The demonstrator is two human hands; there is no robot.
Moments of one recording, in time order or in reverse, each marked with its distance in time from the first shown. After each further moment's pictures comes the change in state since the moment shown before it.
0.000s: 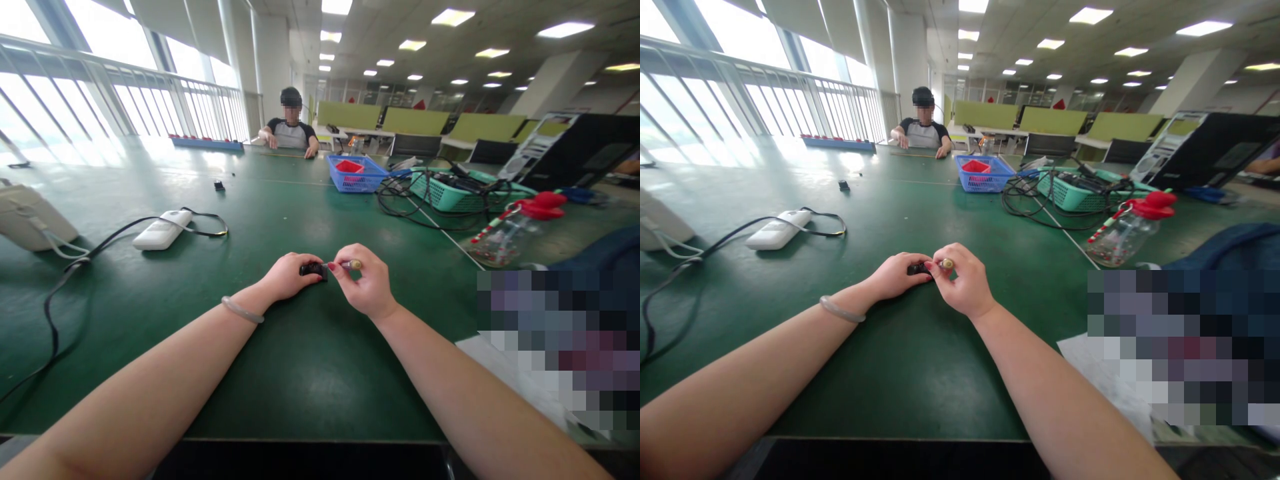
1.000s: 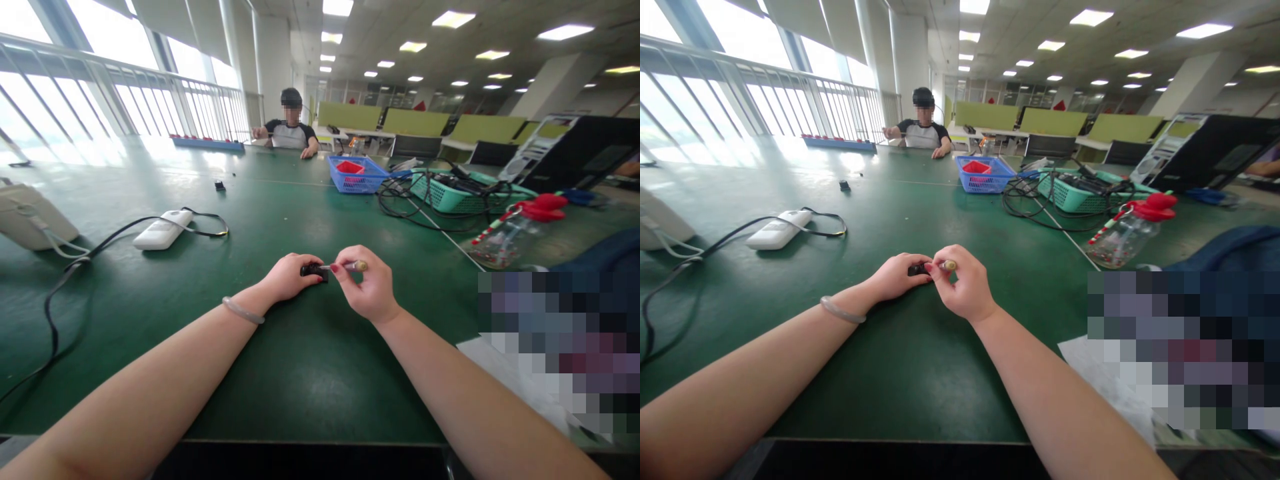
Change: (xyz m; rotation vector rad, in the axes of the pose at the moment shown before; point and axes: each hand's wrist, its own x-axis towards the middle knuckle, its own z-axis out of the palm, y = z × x) left_hand 0.000 0.001 0.000 -0.004 0.000 -0.002; right_hand -0.001 -0.005 -0.001 0.032 0.004 0.009
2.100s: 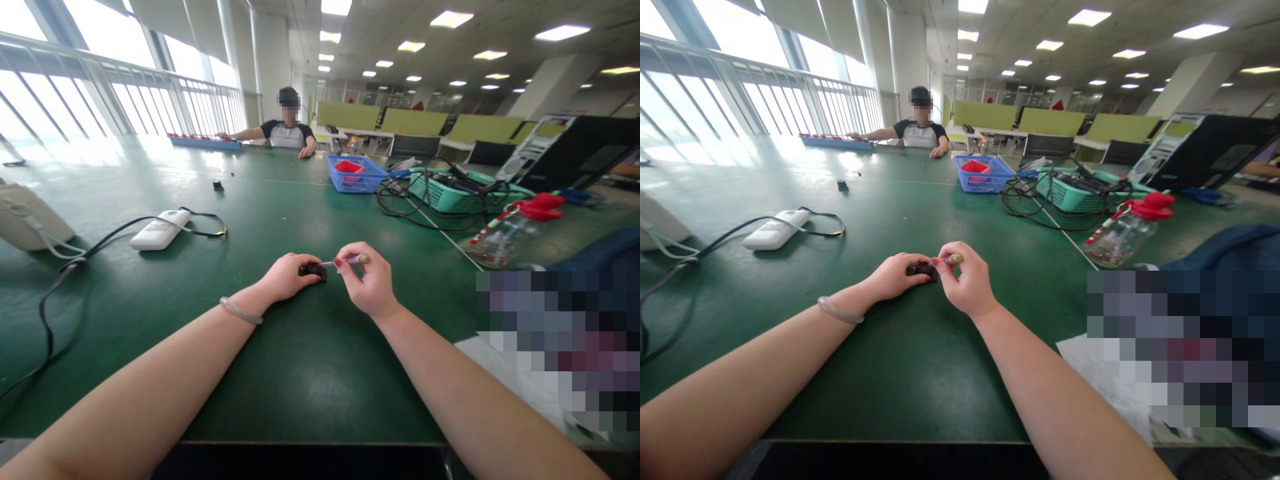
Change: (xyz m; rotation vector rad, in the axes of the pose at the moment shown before) left_hand 0.000 0.000 -0.002 0.013 -0.020 -0.013; right_hand -0.002 0.010 0.000 0.012 0.012 0.103
